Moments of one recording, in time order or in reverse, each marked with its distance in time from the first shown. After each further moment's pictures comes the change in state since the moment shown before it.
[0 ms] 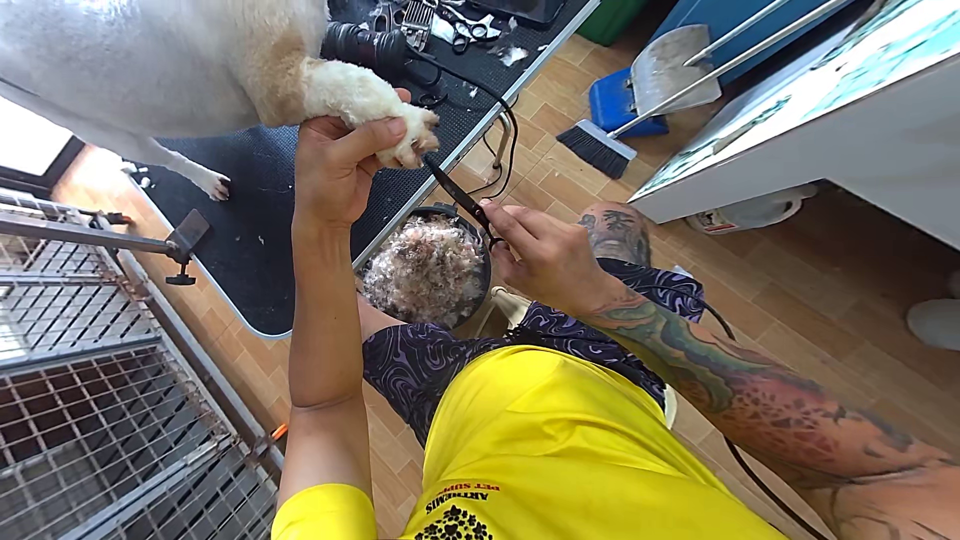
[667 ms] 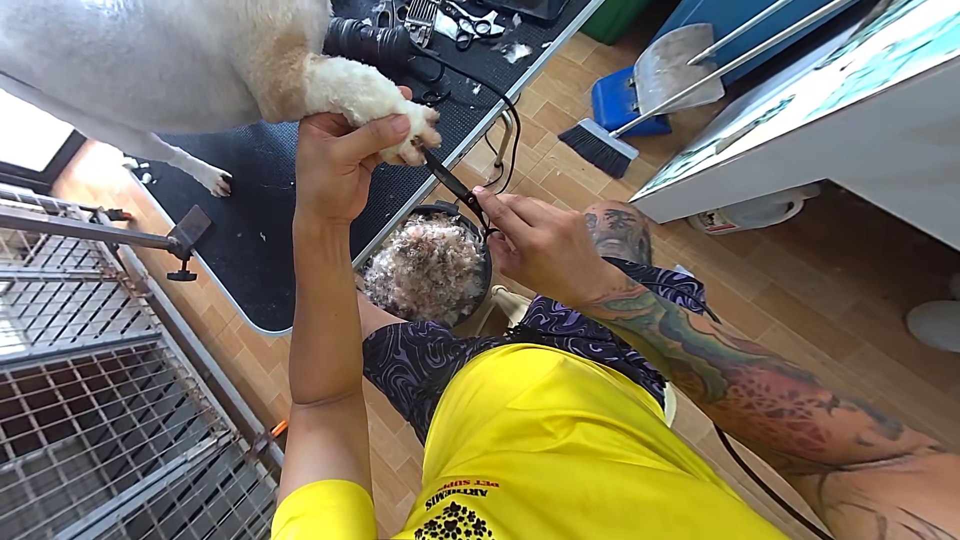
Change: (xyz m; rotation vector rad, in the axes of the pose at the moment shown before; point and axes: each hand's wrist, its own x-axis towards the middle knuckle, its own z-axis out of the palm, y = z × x) left_hand -0.001 0.000 -0.002 0.042 0.027 0.008; right_hand 0.019 -0.005 -0.007 -0.013 -0.035 -0.027
